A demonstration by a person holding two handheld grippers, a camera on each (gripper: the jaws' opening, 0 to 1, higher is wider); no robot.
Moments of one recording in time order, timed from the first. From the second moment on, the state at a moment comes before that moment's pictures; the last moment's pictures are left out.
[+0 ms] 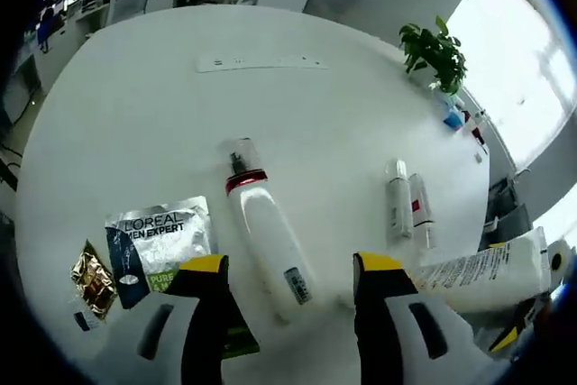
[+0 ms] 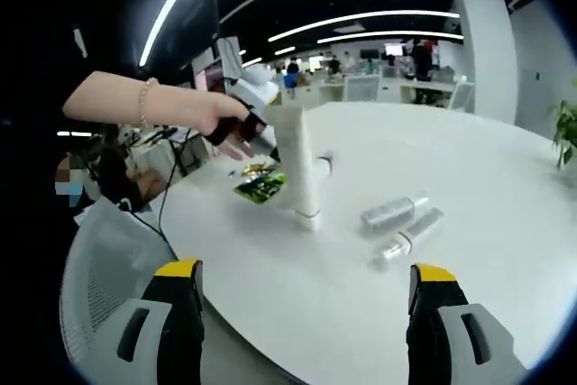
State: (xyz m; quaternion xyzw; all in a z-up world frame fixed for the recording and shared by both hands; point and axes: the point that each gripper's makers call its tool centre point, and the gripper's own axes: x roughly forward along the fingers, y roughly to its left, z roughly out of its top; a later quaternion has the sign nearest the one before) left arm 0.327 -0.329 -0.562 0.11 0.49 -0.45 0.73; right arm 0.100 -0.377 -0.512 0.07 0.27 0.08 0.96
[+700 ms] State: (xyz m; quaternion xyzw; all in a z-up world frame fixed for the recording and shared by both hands) left arm 0.352 -0.340 -0.599 0.21 0.53 -0.41 0.71; right arm 0.099 -0.385 -0.515 0.08 0.28 0.06 0.95
